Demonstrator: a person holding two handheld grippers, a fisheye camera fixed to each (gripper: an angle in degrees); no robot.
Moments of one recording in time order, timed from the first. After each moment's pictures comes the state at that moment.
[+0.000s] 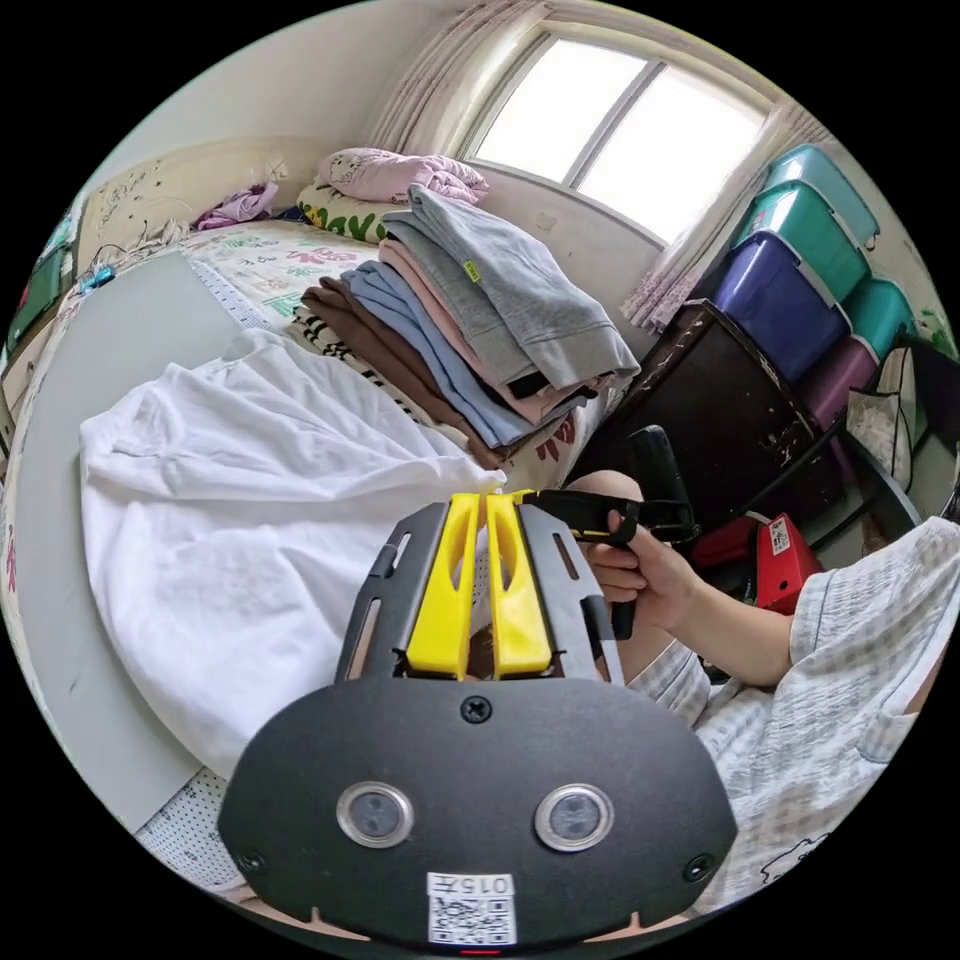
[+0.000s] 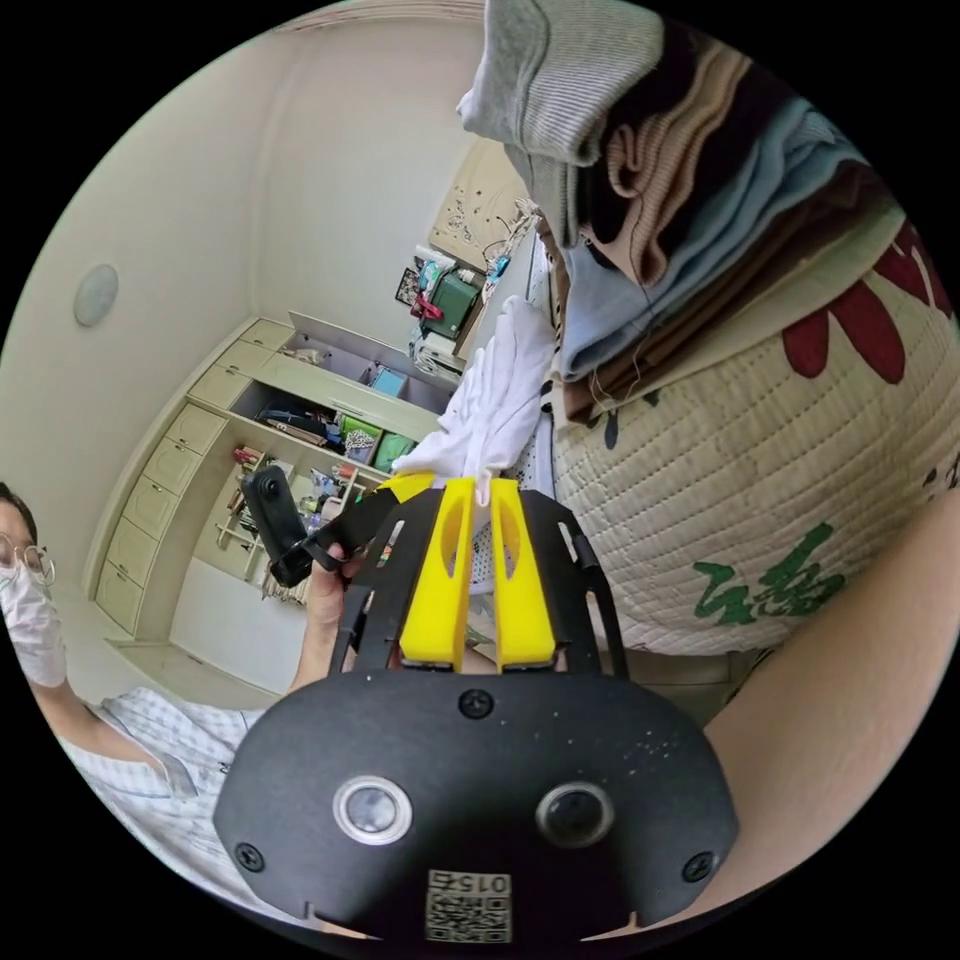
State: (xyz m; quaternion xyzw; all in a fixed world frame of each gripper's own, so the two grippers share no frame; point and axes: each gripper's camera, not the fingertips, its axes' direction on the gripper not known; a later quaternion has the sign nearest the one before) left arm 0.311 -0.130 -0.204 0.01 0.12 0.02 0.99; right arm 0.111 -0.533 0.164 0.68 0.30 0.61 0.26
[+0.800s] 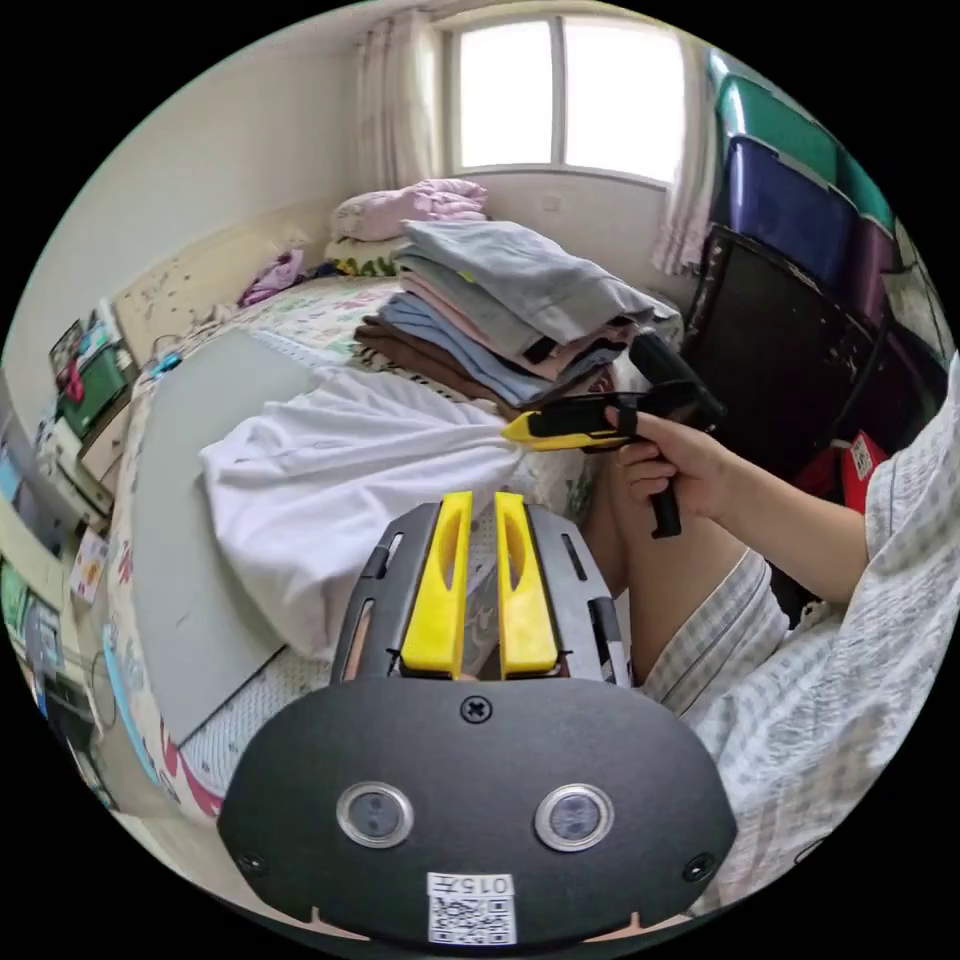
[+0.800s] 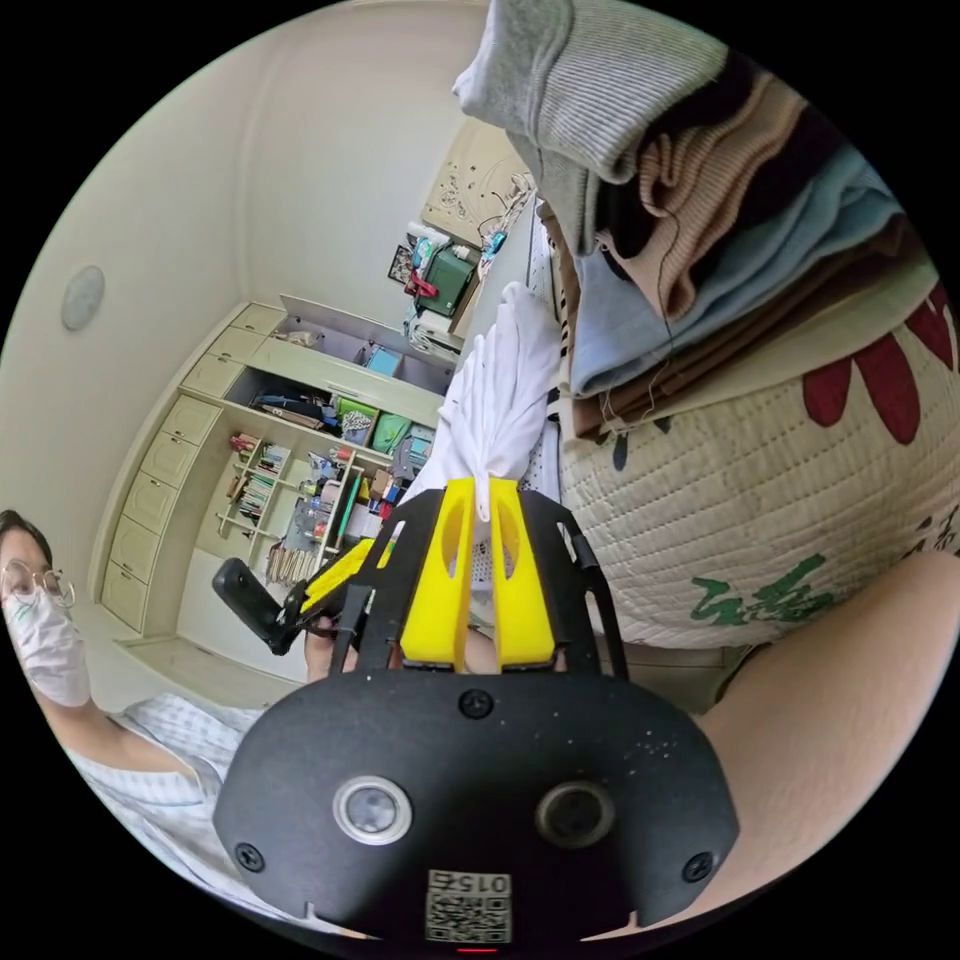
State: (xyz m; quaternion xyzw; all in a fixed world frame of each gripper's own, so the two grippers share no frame) left arm 0.377 -0.030 -0.292 0.04 -0.08 0.02 1.00; right arm 0.150 -0.569 0.150 0.67 0.27 0.64 0.27
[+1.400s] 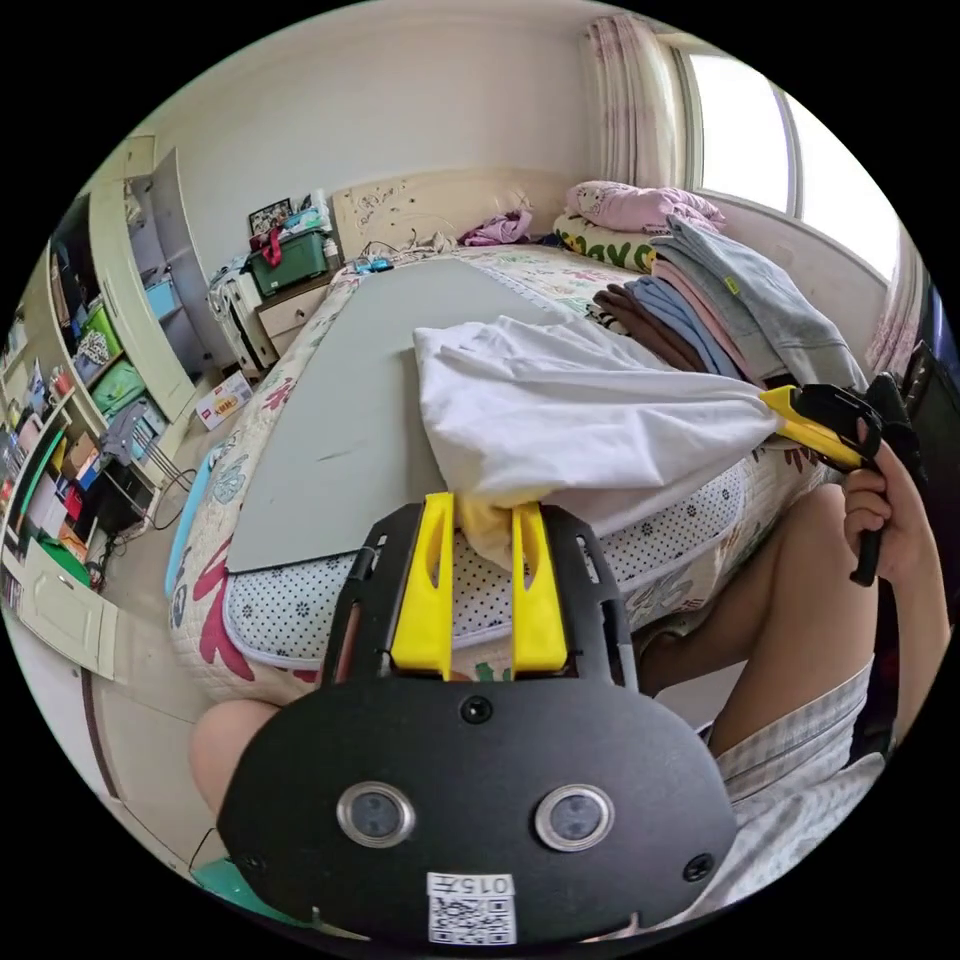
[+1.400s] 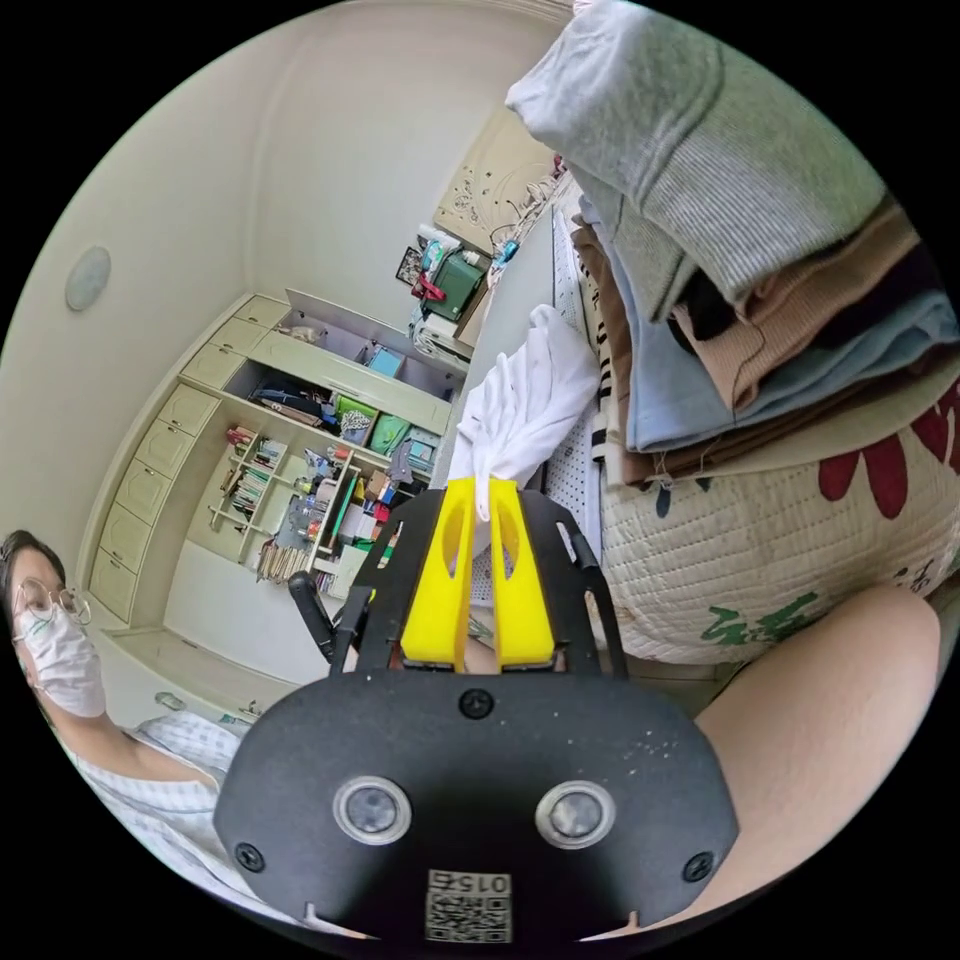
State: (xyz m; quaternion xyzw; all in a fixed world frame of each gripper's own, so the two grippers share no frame) left arm 0.322 0.036 -0.308 0.04 -0.25 -0.16 0.96; right arm 0.208 -0.630 0.161 0.65 0.30 0.64 0.28
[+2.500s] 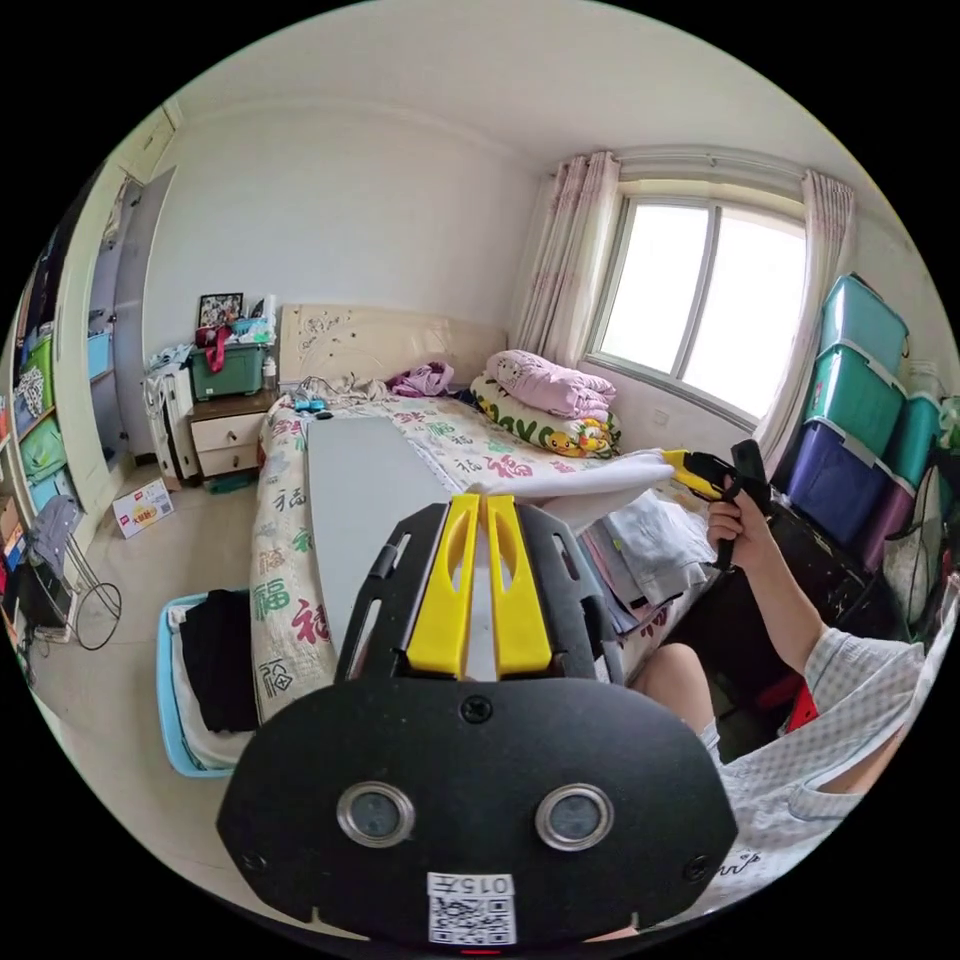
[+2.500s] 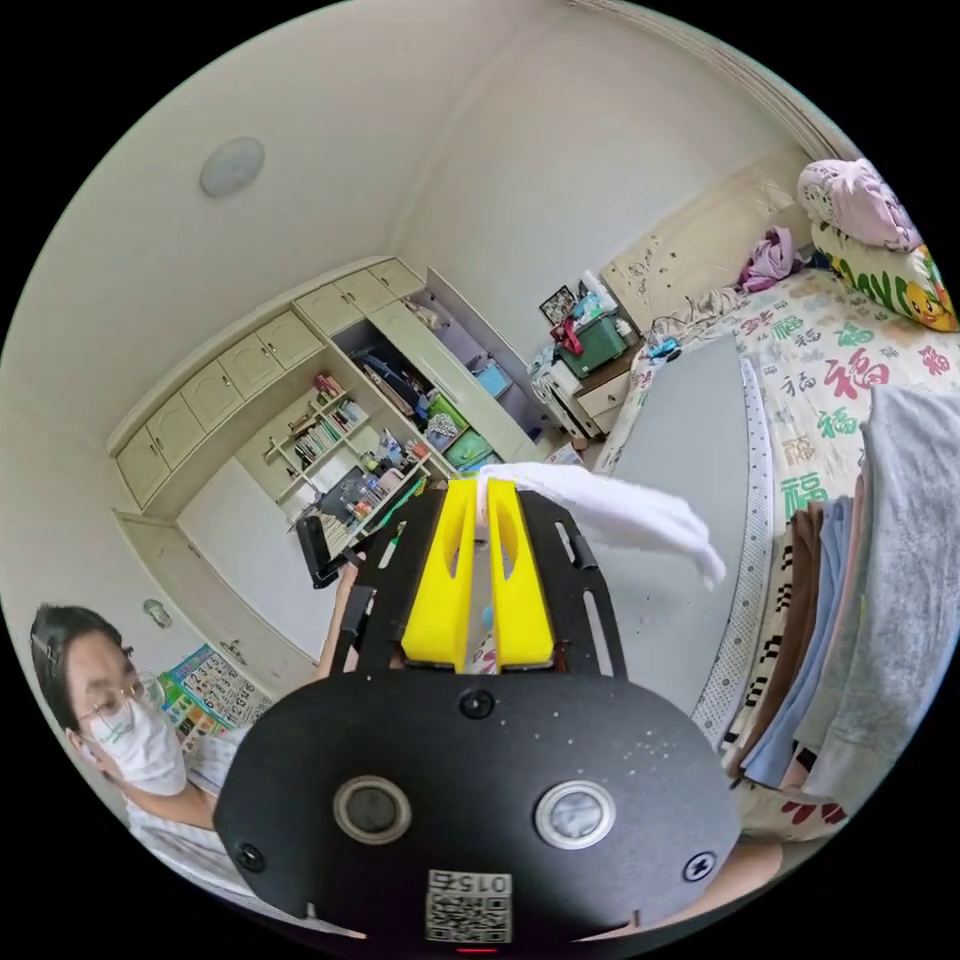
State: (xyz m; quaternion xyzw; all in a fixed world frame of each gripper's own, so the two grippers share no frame) left arm 0.168 -0.089 -0.615 0.21 -0.07 -0.08 0.97; right arm 0.268 -0.669 -0.033 0.61 0.42 0.53 0.42
